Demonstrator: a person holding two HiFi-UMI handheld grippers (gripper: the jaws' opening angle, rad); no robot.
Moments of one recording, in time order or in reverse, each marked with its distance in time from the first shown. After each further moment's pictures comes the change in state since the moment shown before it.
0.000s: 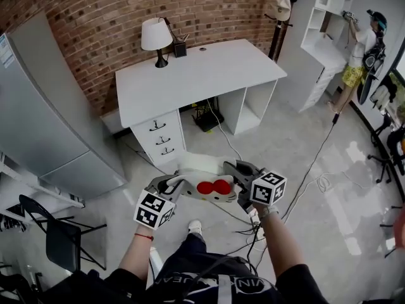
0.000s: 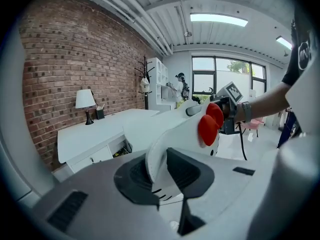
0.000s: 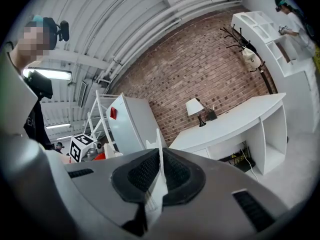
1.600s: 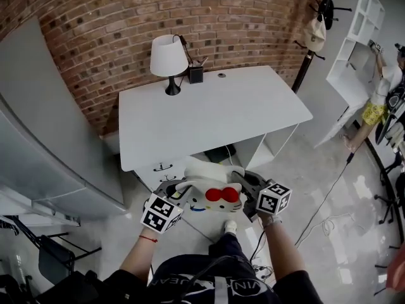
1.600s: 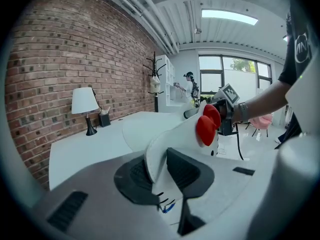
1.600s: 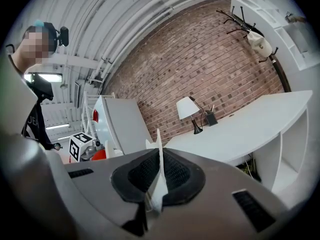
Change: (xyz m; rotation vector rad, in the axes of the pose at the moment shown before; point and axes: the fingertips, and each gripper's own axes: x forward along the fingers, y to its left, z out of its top) left arm 0.172 0.196 0.075 0.013 -0.007 0.028; right arm 0.178 -0.196 0.089 0.003 0.016 0.042
